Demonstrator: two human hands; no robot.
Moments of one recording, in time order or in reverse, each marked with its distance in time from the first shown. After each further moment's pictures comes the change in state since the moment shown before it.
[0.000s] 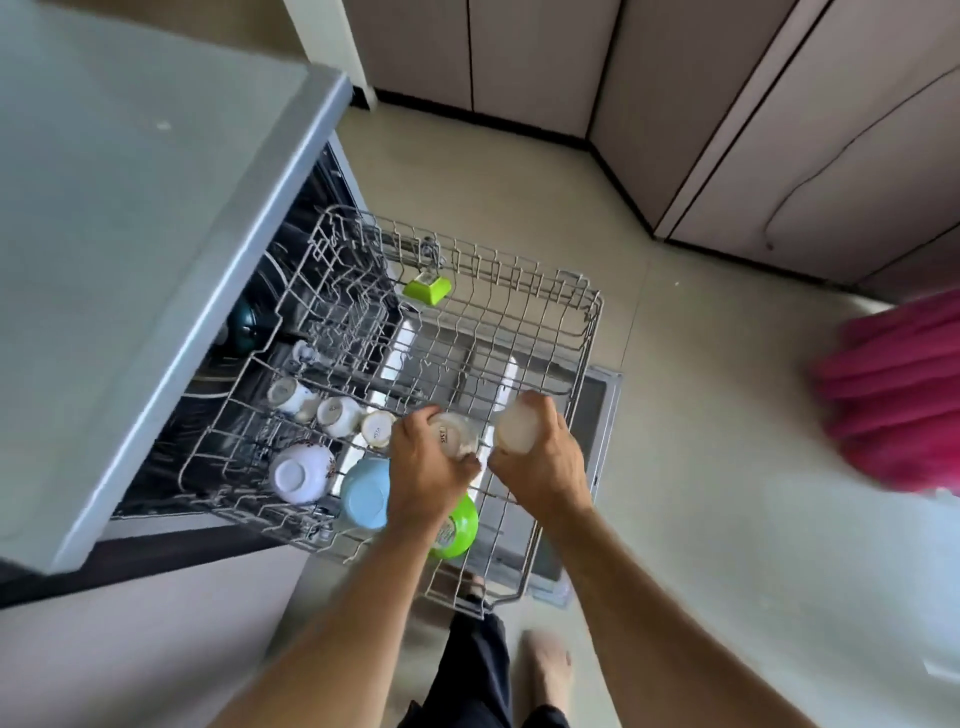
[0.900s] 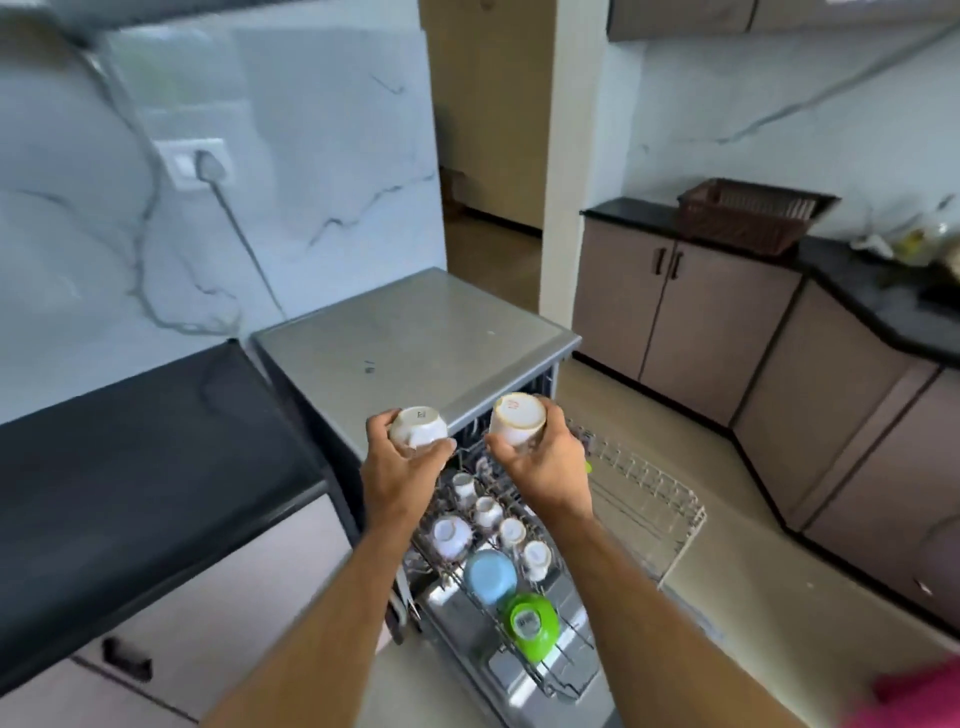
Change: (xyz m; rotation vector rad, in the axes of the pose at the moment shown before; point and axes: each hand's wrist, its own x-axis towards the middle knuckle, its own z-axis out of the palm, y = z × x) left_hand -0.194 0.084 -0.276 -0.540 0.789 -0.202; right_hand -0.151 -0.226 -0.064 0.247 -0.077 -0.646
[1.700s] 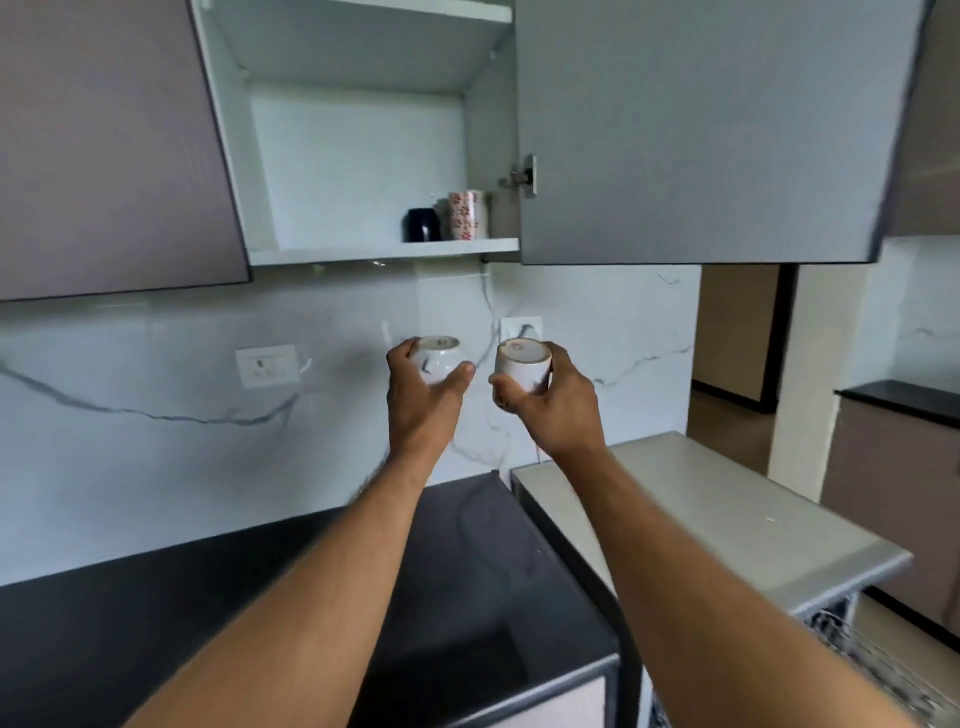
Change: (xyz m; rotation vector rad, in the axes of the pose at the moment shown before) left_hand 0.174 0.115 -0.382 -0.073 0.427 0.407; right_hand 0.012 -0.383 0.257 0.224 -0.134 -0.549
